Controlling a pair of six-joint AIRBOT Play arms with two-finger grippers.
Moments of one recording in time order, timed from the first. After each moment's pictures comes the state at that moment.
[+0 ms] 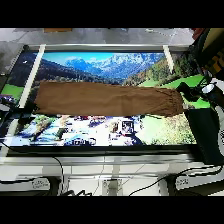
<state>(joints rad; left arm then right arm) 0.51 -1.48 1.01 1.12 -0.72 -1.78 -0.35 -1.59 1.29 -1.18 0.66 1.61</state>
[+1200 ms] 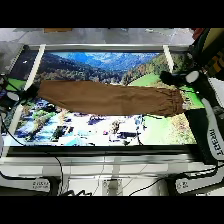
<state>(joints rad) 0.36 -1.56 1.20 1.12 -0.38 -1.62 -0.06 -1.59 1.46 -1.16 0.67 1.53</state>
